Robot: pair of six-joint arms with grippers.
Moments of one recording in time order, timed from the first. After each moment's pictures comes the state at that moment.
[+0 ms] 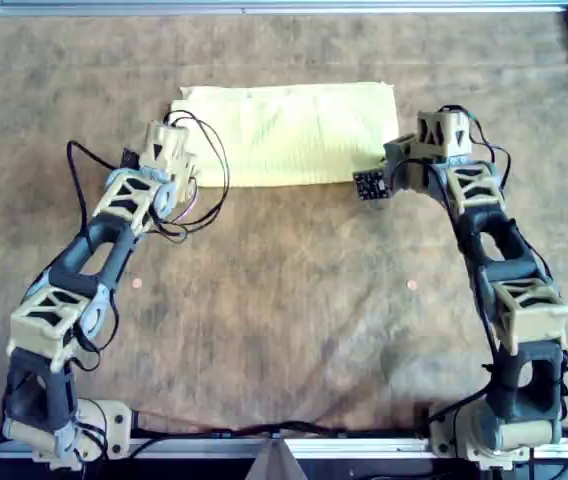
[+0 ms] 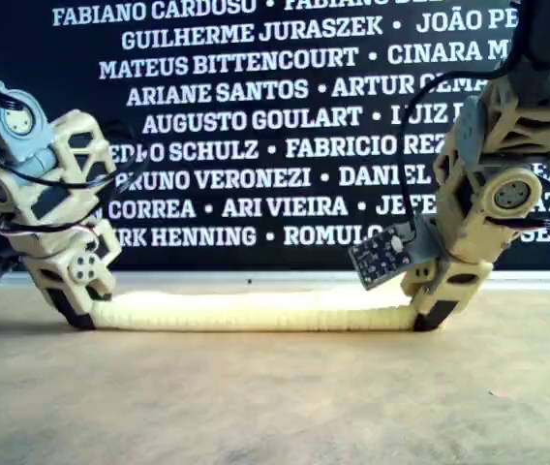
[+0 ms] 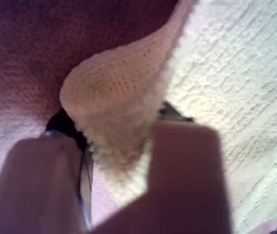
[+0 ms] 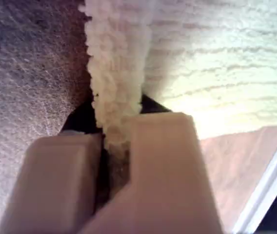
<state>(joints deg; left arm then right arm) -19.0 52.3 61.9 37.4 -3.6 5.4 9.6 42.1 53.0 39.4 -9.8 -7.6</state>
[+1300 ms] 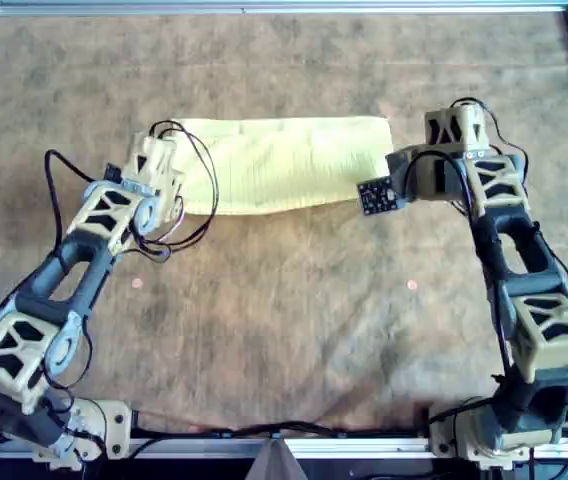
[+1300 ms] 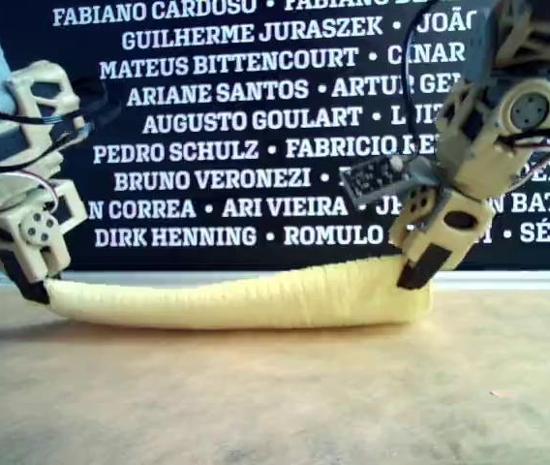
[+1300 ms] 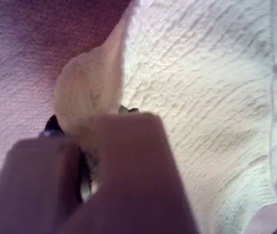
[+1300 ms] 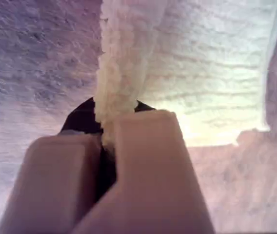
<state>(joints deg) -19.5 74.4 83.0 42.9 -3.5 6.0 9.6 61.0 64.0 59.1 -19.8 -6.4</state>
